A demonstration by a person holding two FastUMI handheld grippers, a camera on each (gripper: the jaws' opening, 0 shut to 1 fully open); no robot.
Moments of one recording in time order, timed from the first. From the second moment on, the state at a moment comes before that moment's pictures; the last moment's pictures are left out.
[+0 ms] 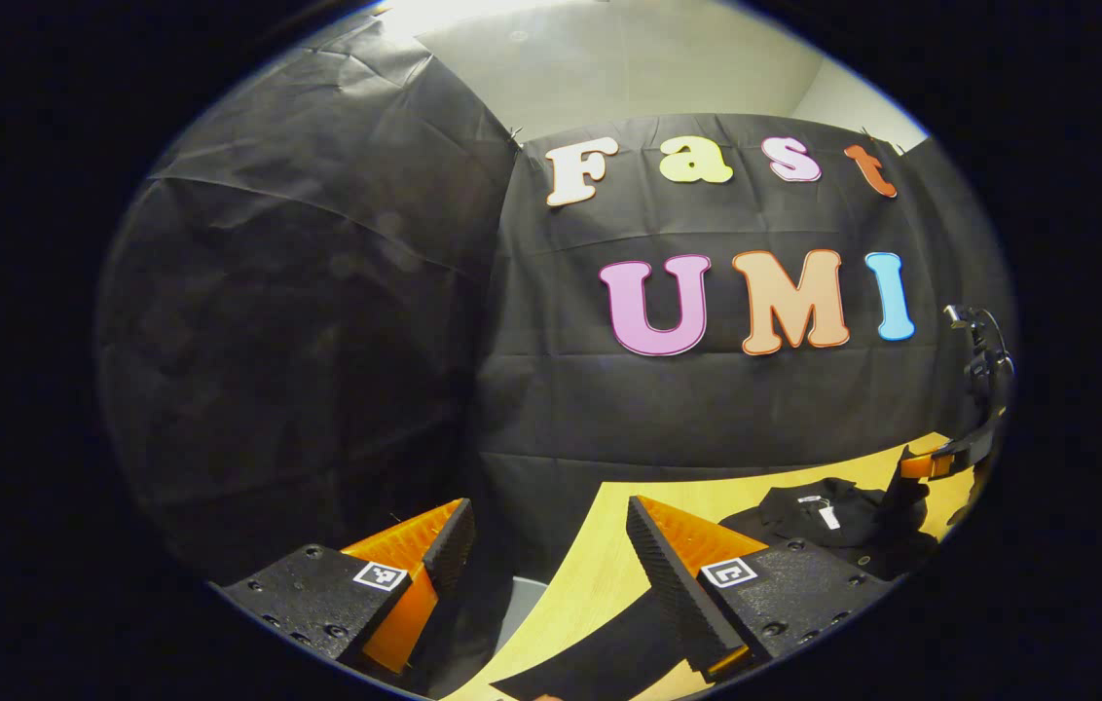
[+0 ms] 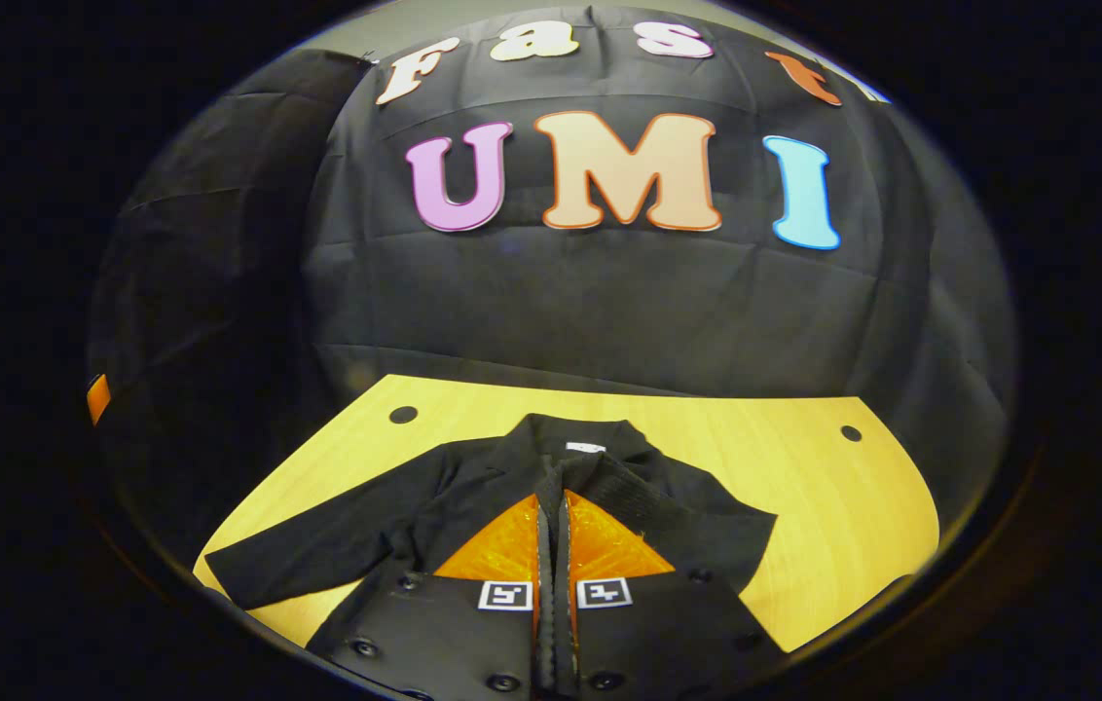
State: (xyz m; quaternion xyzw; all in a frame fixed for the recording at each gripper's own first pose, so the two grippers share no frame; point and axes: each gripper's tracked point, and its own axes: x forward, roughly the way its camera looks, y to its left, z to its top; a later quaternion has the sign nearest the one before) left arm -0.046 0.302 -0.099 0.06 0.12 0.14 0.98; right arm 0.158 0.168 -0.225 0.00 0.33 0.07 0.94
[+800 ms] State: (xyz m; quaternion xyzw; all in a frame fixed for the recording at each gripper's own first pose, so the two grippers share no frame) left arm -0.068 0.336 -0.164 0.06 0.20 0.14 0.97; right arm 0.195 0.264 -0.207 0.02 0.28 0.14 0.95
